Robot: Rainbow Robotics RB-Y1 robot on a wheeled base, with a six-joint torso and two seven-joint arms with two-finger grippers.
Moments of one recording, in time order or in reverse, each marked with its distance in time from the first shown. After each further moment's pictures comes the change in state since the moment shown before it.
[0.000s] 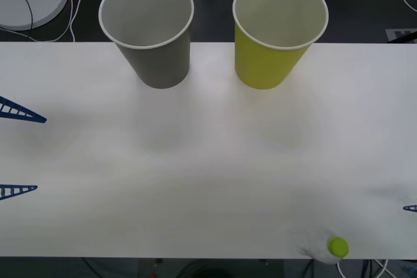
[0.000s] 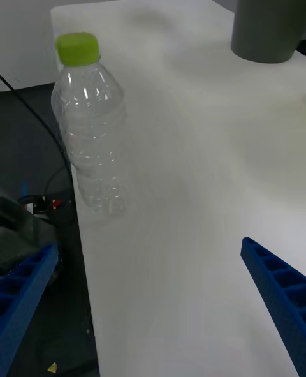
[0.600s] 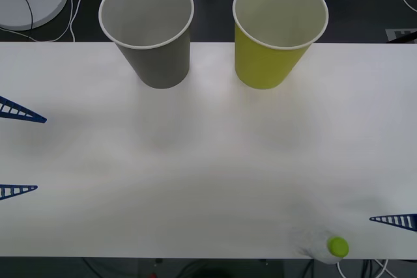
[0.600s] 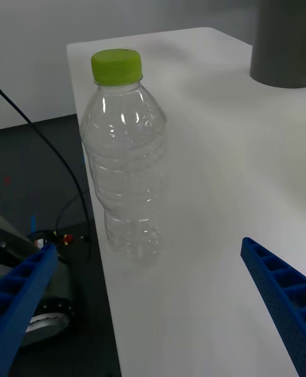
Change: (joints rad) right arm -0.023 0.109 0.090 0.000 0.000 0.000 0.047; left arm 0.000 0.000 0.000 0.000 0.000 0.000 0.000
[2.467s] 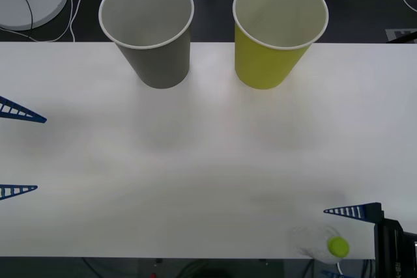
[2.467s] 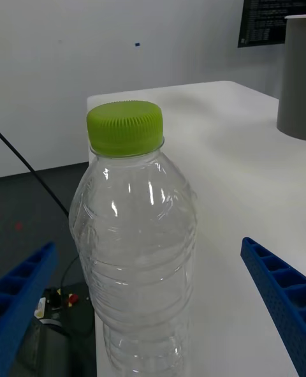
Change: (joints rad) right arm -0.125 0.077 0.191 0.000 -0.049 0.015 0.021; left arm 0.000 0.000 0.000 0.000 0.000 0.000 0.000
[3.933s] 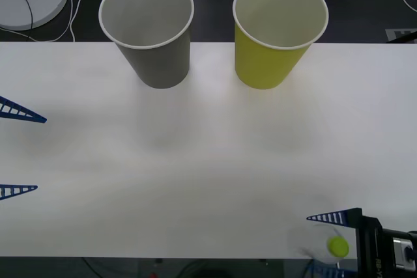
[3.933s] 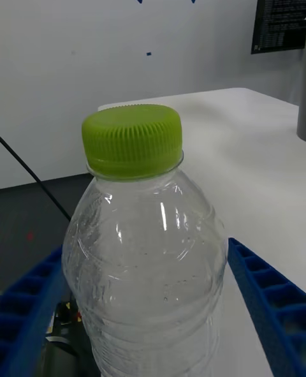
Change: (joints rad) right arm -0.042 0.029 0.066 0.000 0.008 0.018 -0.016; left arm 0.000 0.000 0.000 0.000 0.000 0.000 0.000
